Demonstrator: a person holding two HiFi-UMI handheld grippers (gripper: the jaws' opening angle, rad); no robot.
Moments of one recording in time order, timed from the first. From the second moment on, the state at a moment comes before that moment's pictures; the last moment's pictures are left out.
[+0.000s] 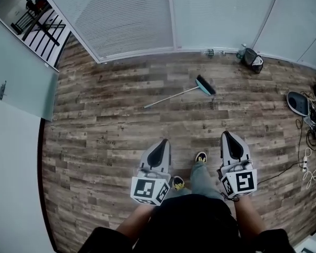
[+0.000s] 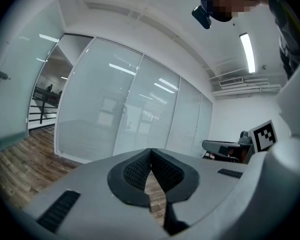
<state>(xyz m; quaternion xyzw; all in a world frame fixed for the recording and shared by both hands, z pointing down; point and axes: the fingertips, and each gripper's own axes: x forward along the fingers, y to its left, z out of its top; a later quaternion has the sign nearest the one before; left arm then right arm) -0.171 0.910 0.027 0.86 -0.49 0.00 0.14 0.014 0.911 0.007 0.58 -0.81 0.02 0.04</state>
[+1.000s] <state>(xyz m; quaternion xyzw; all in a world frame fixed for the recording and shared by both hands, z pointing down) -0.125 0.530 0.049 0.80 -0.58 0.05 0.13 0.069 0.497 0.056 0.49 -0.87 0.04 0.07</state>
